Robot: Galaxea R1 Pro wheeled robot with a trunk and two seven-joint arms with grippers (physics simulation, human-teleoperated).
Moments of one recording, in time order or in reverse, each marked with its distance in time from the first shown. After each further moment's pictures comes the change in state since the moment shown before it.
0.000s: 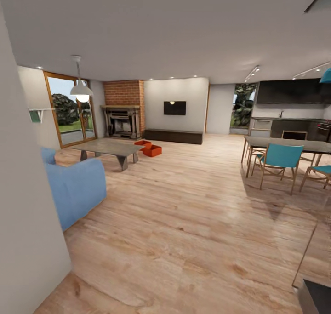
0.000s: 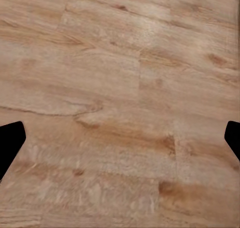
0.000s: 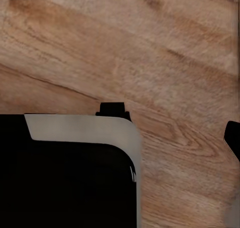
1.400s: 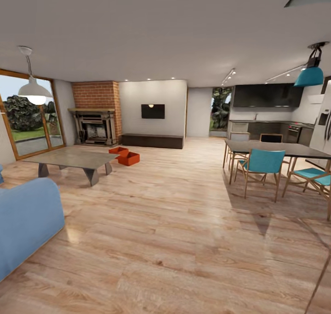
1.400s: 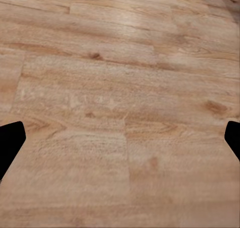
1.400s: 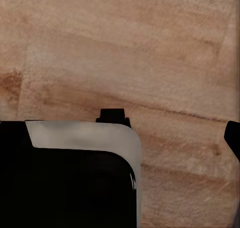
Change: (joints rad) left arm 0.000 0.000 0.000 0.000 0.000 0.001 0.000; right arm 0.000 0.000 0.000 0.000 0.000 0.000 0.000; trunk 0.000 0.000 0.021
